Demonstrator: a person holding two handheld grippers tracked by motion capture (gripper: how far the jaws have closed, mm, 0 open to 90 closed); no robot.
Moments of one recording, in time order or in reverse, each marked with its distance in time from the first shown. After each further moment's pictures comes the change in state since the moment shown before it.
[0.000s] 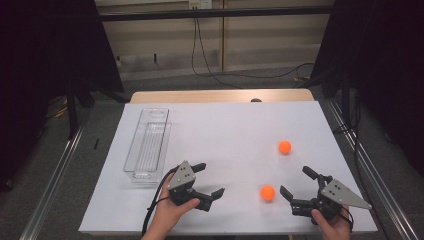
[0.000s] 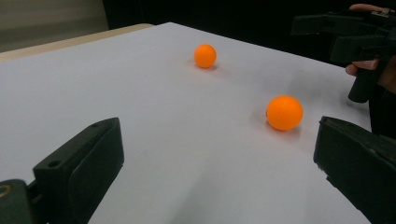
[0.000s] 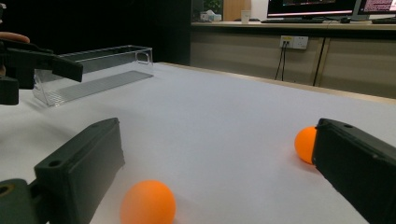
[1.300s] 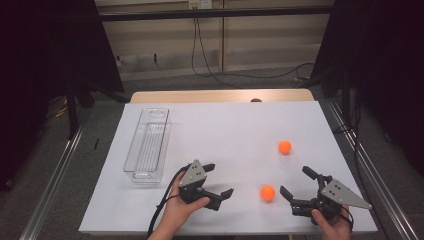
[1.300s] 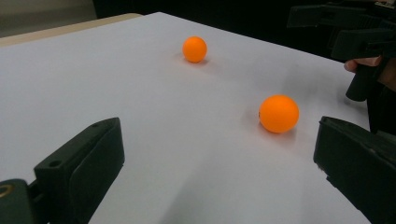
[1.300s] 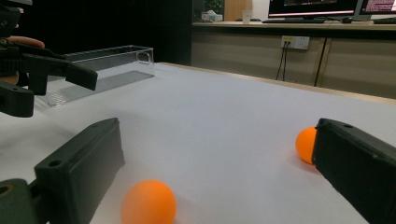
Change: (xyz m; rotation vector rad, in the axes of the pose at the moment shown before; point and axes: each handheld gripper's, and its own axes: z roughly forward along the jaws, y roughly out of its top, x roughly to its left) left arm -0.007 0.004 0.022 0.033 -0.024 -0.009; right arm 0.000 0.000 0.000 0.000 0.004 -0.001
